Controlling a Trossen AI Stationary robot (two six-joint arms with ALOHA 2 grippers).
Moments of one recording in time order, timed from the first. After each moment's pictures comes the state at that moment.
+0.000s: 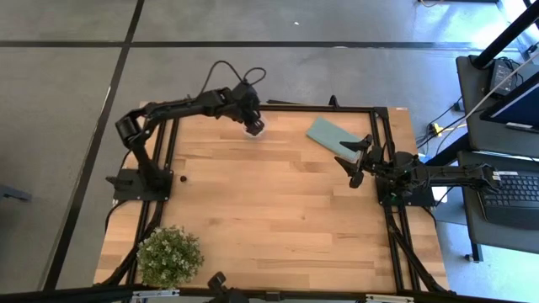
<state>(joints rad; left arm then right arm) 0.60 1.73 1.31 -0.53 0.00 -0.16 -0.05 0.27 0.02 0.39 0.32 -0.01</state>
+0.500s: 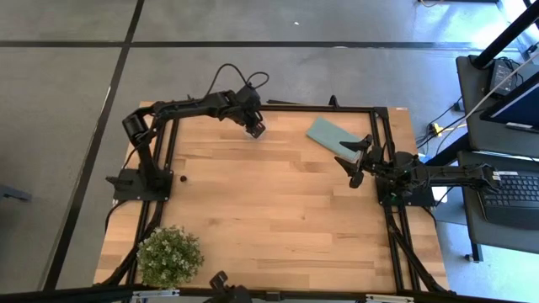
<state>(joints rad) 0.60 1.80 1.31 -0.52 -0.01 -0.15 -0.05 0.27 0.02 0.39 0.32 0.00</state>
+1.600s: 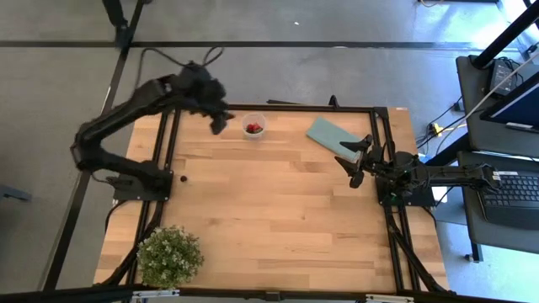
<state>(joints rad) 0.59 1.26 1.43 -0.94 0.14 0.04 -0.05 0.27 0.02 0.39 0.32 0.02</state>
